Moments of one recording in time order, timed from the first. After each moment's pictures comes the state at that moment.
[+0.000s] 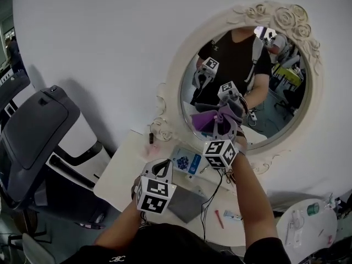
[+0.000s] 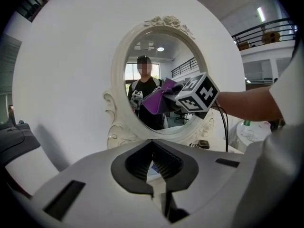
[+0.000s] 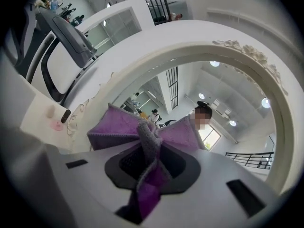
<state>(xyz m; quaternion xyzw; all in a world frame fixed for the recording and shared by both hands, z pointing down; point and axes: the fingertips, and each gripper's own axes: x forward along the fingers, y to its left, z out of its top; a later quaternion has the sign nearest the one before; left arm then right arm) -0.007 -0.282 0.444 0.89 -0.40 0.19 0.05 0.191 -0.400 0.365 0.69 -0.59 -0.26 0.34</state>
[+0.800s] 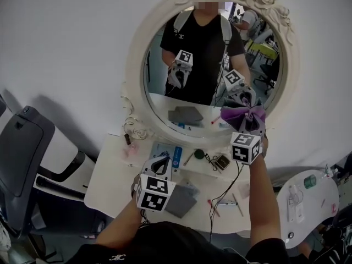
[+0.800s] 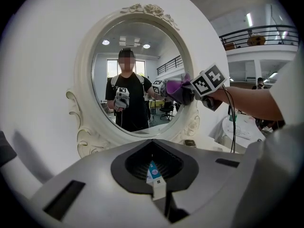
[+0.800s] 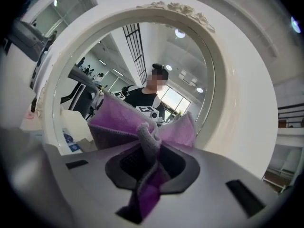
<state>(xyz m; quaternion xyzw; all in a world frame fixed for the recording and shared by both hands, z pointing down) 0.074 -0.270 0.456 0.92 -0.31 0.22 0.03 0.391 -0.283 0.354 0.84 -0.44 -0.11 0.29</state>
